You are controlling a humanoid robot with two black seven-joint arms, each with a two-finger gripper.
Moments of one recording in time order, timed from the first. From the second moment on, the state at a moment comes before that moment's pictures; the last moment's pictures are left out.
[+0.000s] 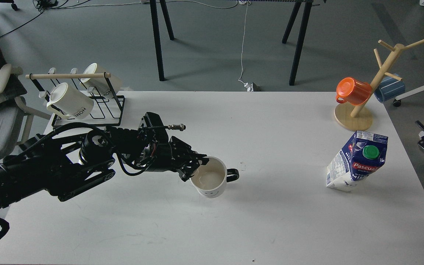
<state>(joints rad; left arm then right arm) -0.82 0.40 -0.23 -1.05 2.10 -0.11 -0.49 -0.02 -0.76 1.42 1.15 0.46 0.49 -0.28</state>
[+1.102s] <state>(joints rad) -0.80 0.38 -0.24 -1.03 2.06 -0.12 -0.49 -0.02 -0.76 1.42 1.15 0.46 0.49 -0.28</state>
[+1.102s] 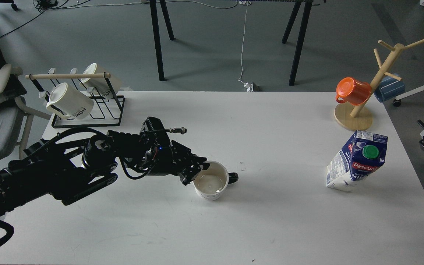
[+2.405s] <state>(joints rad) -0.56 0.89 -0.66 -0.90 0.14 -0.49 -0.49 -0.12 -0.89 1.45 1.33 0.82 0.49 -0.29</state>
